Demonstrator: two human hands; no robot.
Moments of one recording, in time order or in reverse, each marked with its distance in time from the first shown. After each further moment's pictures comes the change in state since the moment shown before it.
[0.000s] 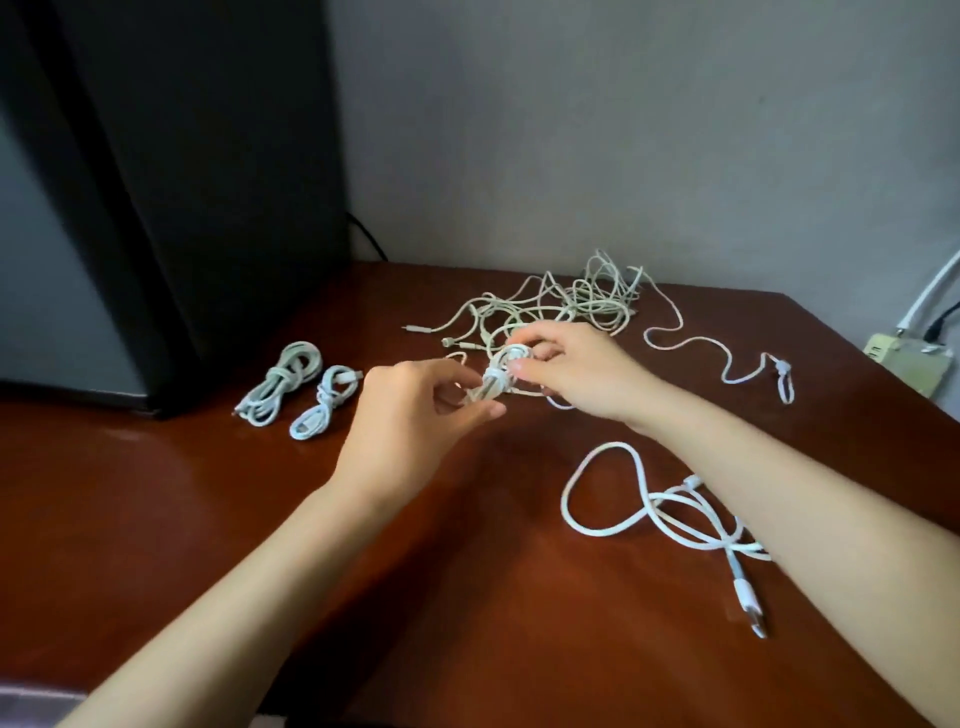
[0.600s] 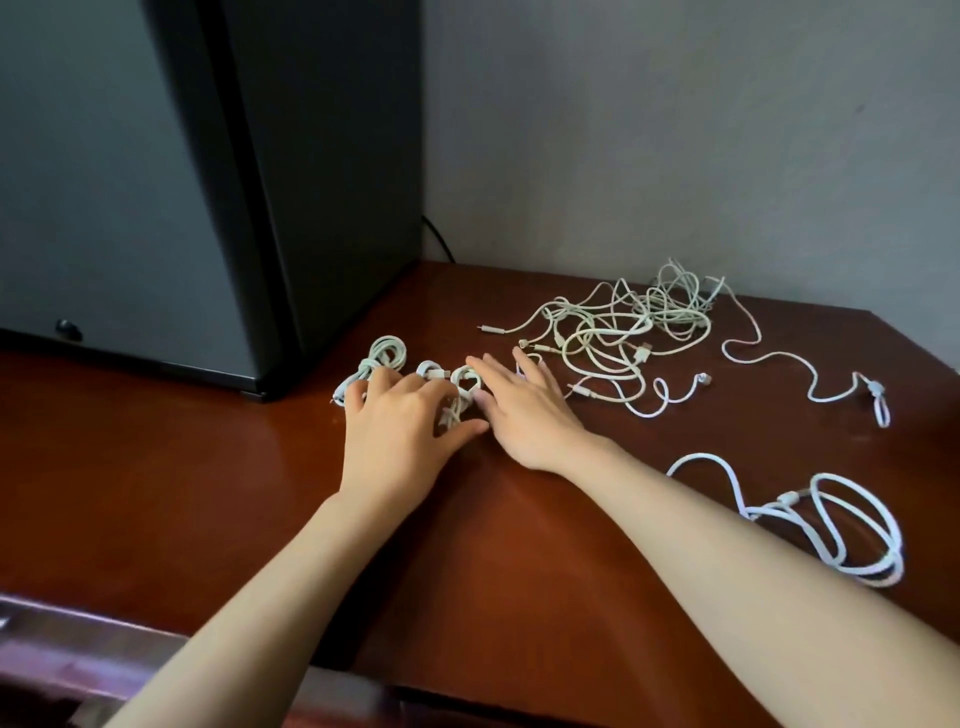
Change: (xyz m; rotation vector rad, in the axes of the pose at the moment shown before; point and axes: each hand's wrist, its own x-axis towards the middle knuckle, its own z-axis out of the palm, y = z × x) left_hand -0.017 -0.075 -0.030 0.522 0.078 -0.045; right_hand 0.020 -0.032 0.112 -0.498 -0.180 -0.138
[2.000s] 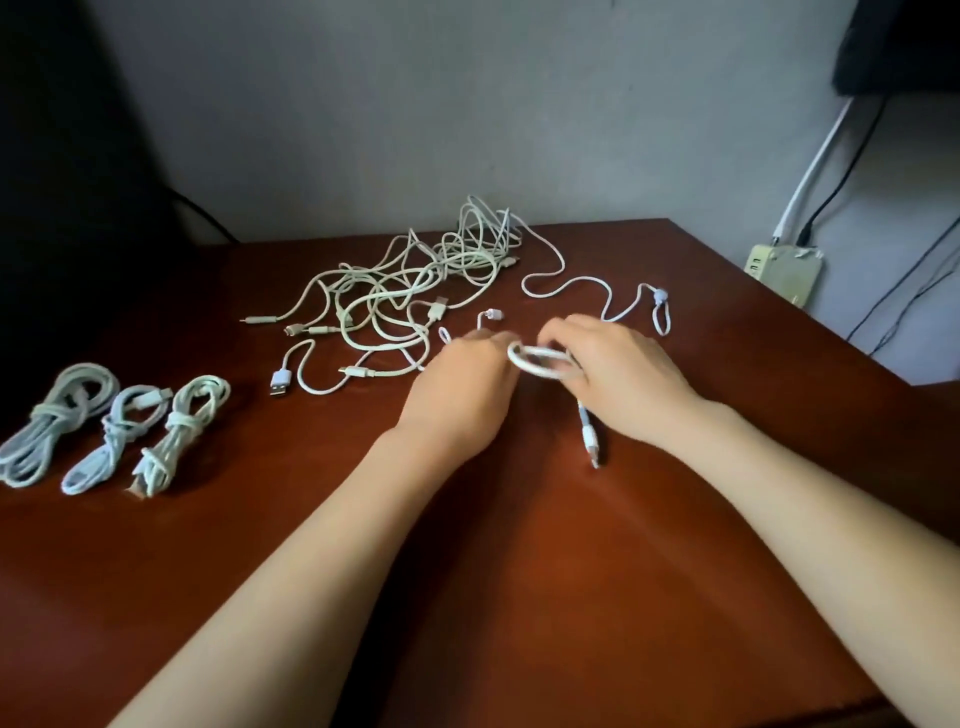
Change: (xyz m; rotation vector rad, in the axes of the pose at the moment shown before) left_hand 0.047 0.202 0.082 -0.361 -0.439 0.362; right_hand -0.136 0.175 -0.085 -0.132 0.287 0.216
